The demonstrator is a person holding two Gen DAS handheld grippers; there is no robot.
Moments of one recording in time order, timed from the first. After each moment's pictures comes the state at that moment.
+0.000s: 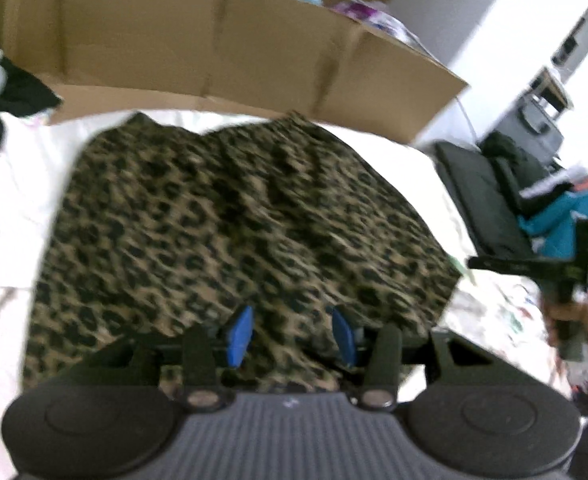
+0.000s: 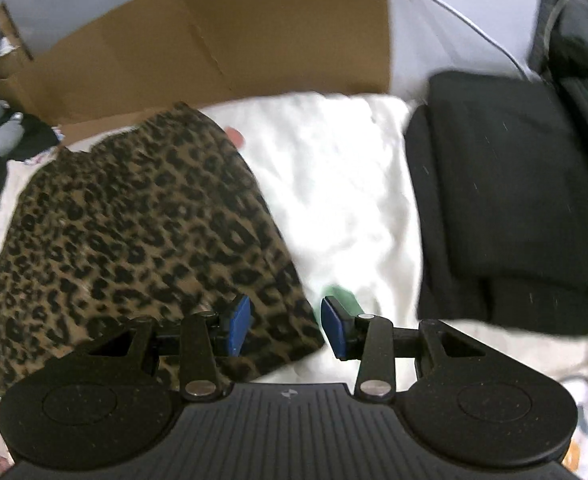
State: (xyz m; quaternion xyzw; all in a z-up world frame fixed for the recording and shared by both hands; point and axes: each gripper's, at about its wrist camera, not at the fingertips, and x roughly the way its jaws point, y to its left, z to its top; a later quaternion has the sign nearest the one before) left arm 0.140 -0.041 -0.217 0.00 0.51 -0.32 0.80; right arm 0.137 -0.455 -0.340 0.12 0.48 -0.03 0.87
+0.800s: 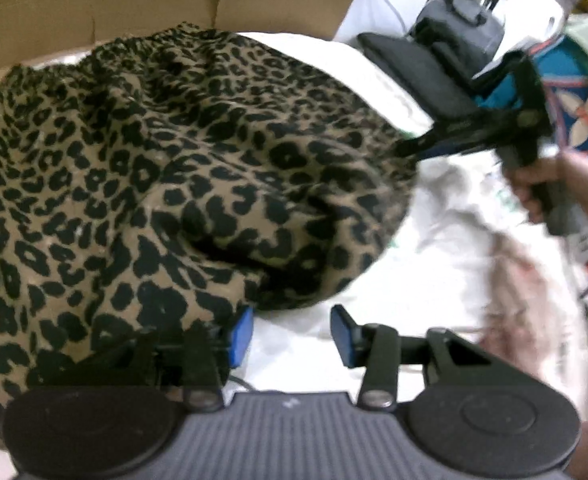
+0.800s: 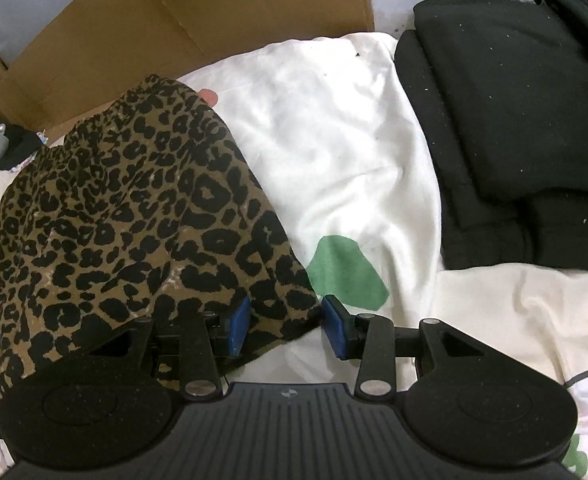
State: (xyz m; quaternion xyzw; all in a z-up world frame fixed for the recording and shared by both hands) left arm 0.072 -0.091 -0.316 0.10 0.48 -0.41 0.77; right arm 0.142 -0.460 -0.393 0.19 0.49 -0.03 0.85
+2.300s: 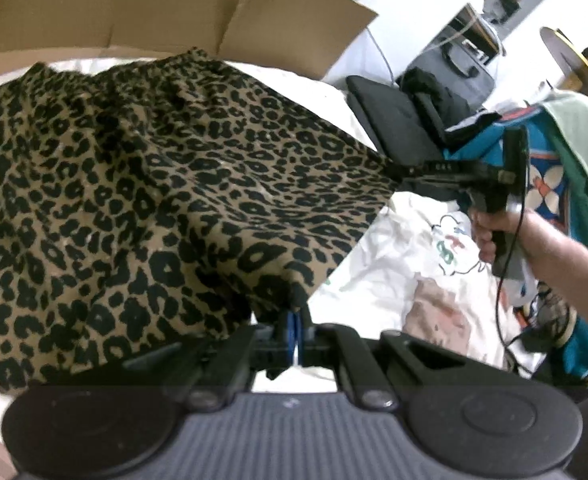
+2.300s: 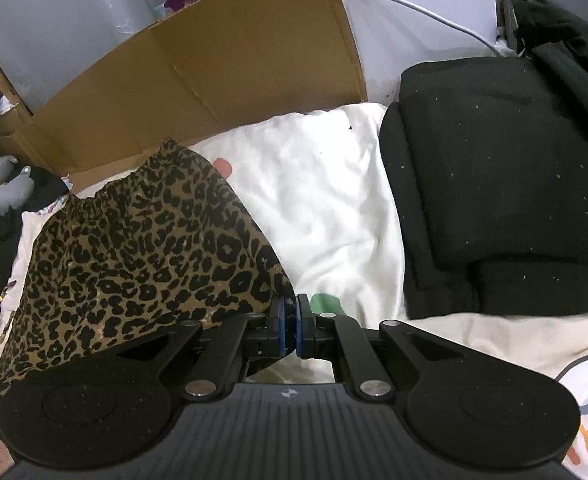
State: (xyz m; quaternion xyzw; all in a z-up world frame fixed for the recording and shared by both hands) left arm 0.087 -0.065 -0.247 -0.01 0.54 -0.41 0.74; right arm 0.132 -0.485 -0.337 0.19 0.43 -0.02 0.88
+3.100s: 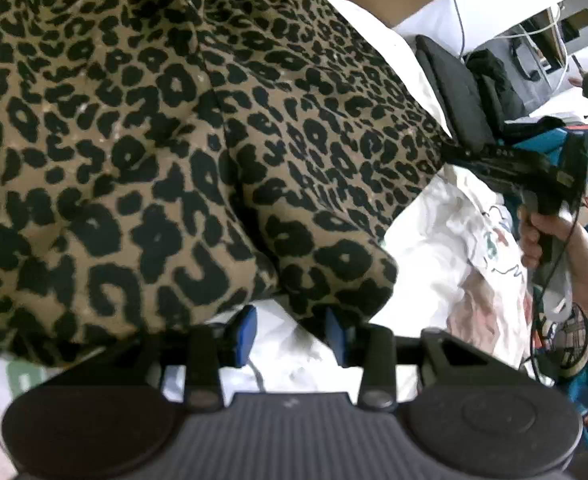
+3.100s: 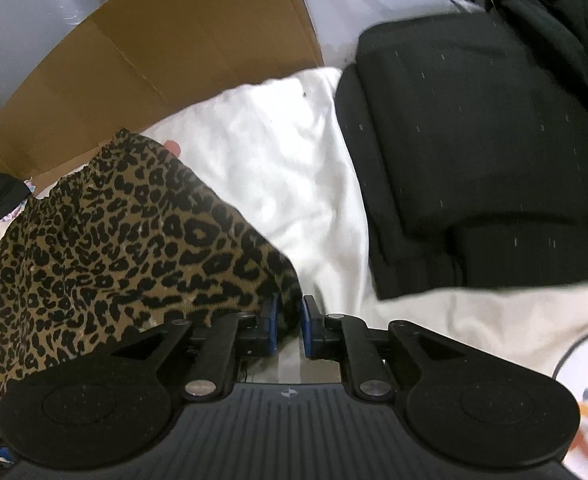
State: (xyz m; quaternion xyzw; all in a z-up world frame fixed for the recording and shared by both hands) left arm 0.100 -0.080 -0.344 -0.06 0.62 -0.35 0.70; right arm 0.132 -0.497 -0.376 0.22 0.46 -0.06 0.86
